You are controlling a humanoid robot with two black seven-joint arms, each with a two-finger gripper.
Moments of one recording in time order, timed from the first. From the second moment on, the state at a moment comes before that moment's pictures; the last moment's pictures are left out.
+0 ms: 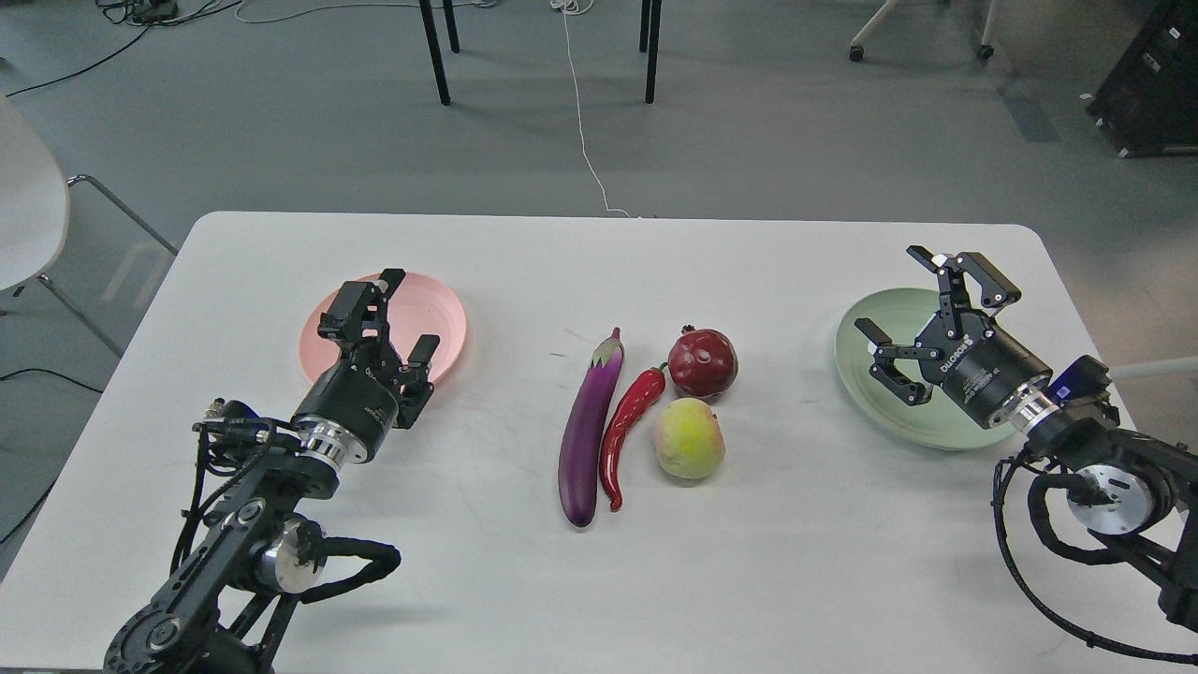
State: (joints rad) left arm -0.06 0.04 -1.30 -1.35 0.97 -0.08 -0.16; right arm 0.56 -0.61 0.36 0.94 0.00 0.49 0.49
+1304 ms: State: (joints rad) left arm -0.07 0.12 -1.26 -1.43 0.93 -0.09 -0.29; right arm 1.48 -0.31 -0.54 0.86 -1.25 0.27 0.49
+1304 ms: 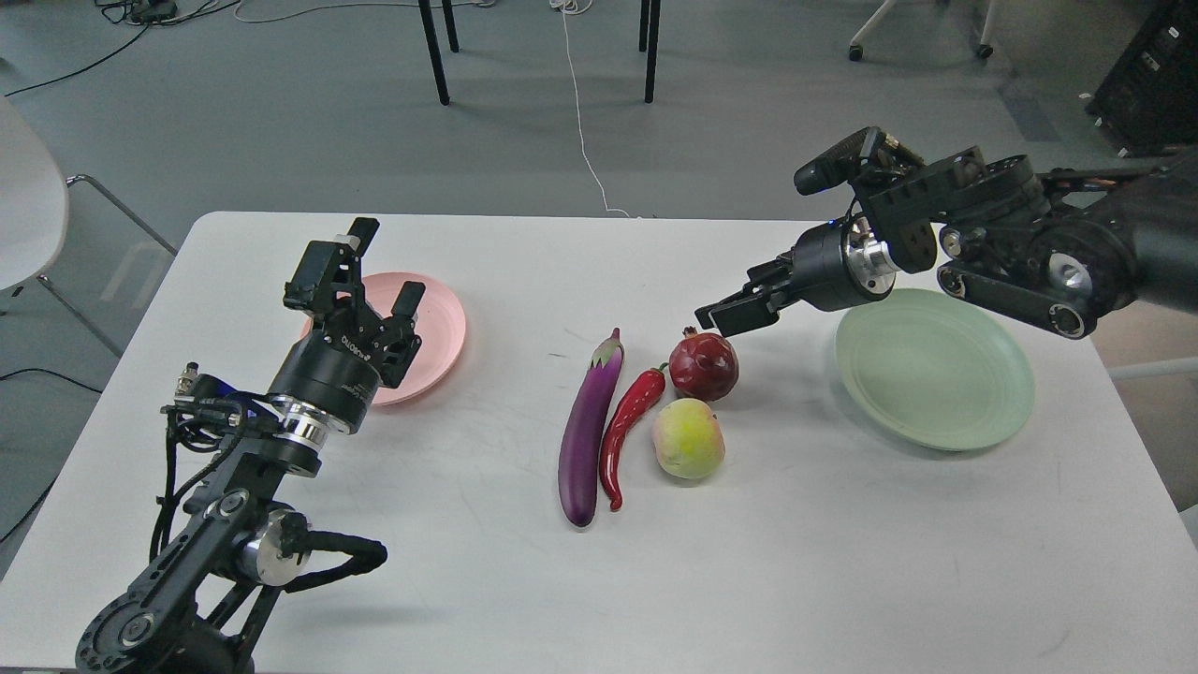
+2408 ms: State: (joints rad) left arm -0.05 0.13 -1.26 -1.45 0.93 -0.08 -0.29; right arm 1.36 -0.14 -0.66 0.68 -1.26 0.19 0.49
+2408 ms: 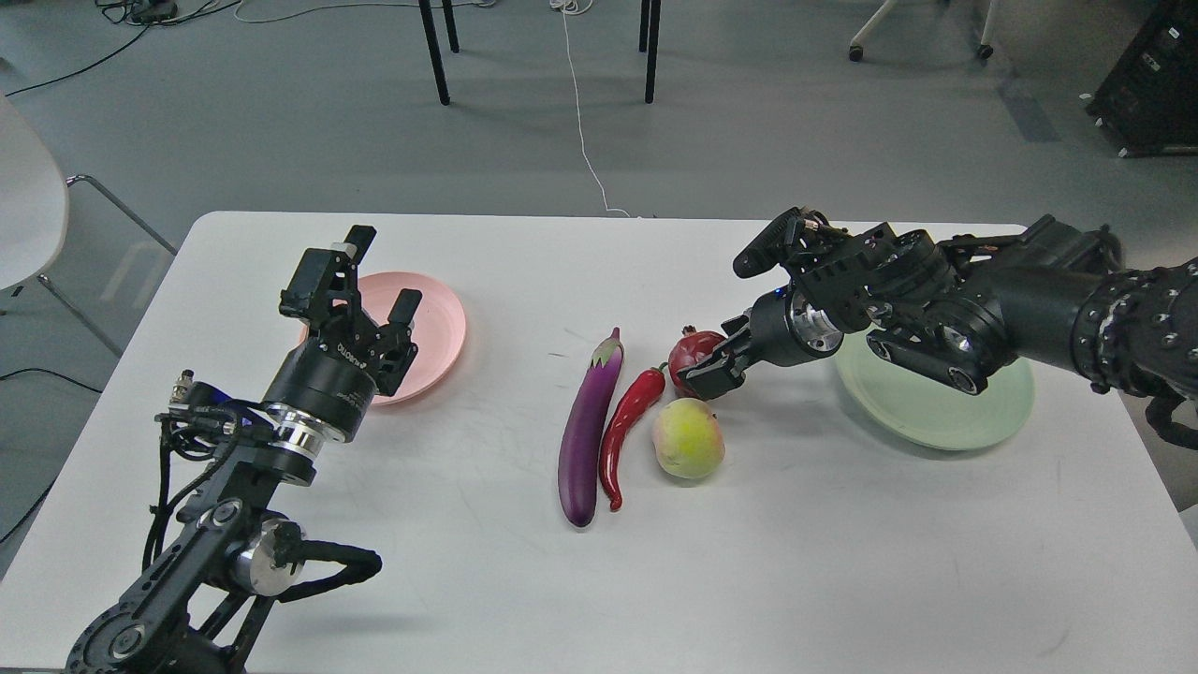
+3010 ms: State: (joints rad) left arm -0.05 0.14 -1.26 -1.45 0.93 -0.10 -0.29; right arm 1.37 -0.17 -0.67 0.70 -1.25 0.17 0.49
